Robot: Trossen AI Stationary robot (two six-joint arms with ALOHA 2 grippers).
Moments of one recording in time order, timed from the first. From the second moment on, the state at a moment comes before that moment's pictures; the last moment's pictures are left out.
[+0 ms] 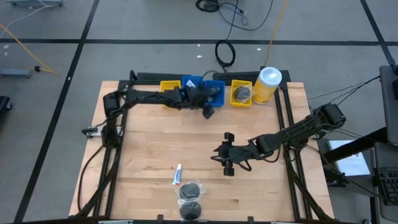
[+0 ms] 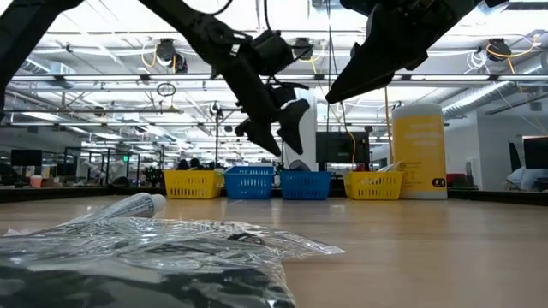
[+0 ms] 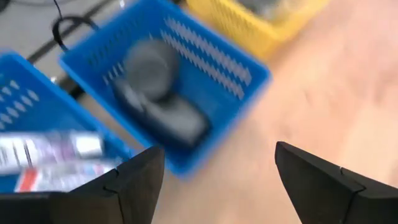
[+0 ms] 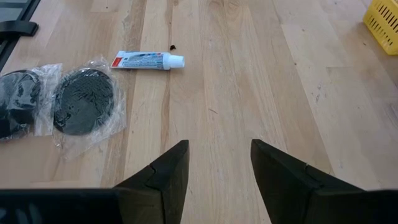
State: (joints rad) left arm 0.32 1.97 1.42 -0.25 -0.18 -0.23; right arm 0.35 1.50 0.90 -0.10 0.31 0.25
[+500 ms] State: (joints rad) left arm -0.03 1.94 1.42 -0.63 -0.32 -0.29; right arm 0.35 1.50 0.90 -0.11 0.31 0.25
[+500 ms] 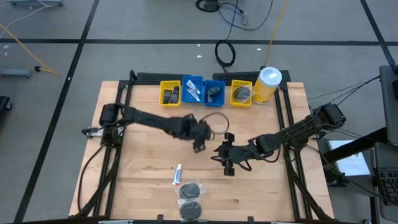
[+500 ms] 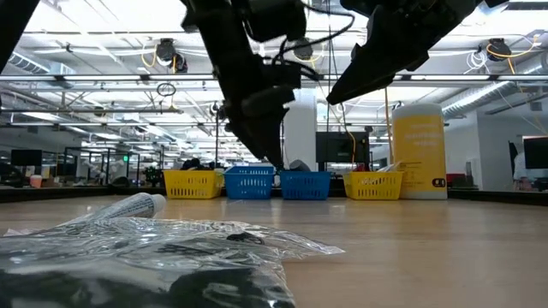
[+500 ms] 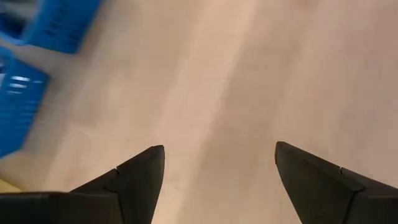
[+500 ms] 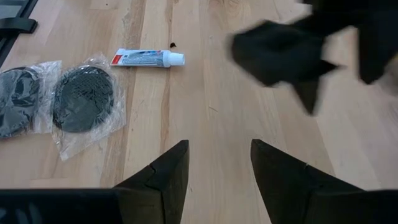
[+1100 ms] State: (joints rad) left arm -0.41 1.91 1.42 -0.86 -0.41 -0.79; right arm 0.35 1.50 0.90 -0.10 0.31 0.25
